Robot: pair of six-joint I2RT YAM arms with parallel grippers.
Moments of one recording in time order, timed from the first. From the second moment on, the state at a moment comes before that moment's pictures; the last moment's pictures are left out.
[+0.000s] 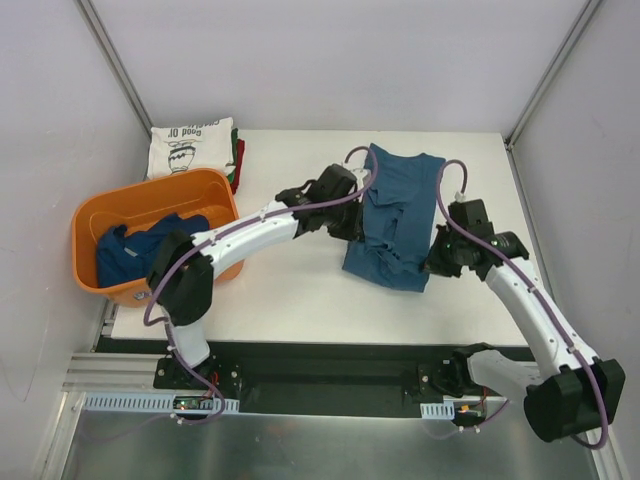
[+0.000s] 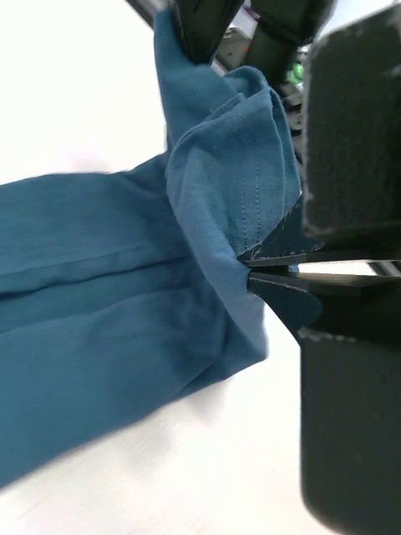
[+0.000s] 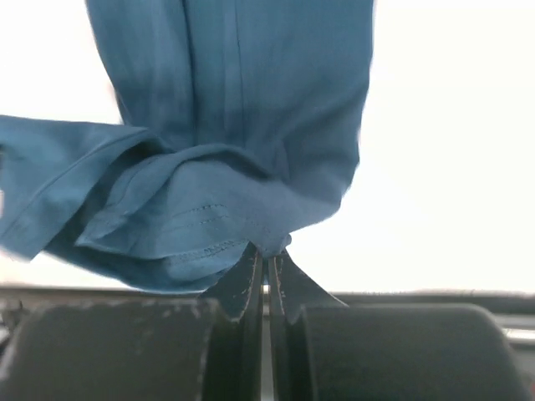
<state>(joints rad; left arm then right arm) -0.82 1.77 1.46 -0.48 0.21 -0.51 0.30 1.04 0.92 -0.93 -0.07 0.61</state>
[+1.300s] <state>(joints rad) -0.61 2.44 2.10 -0.50 0.42 -0.50 0.02 1.85 1.36 -0.63 -0.15 0.45</state>
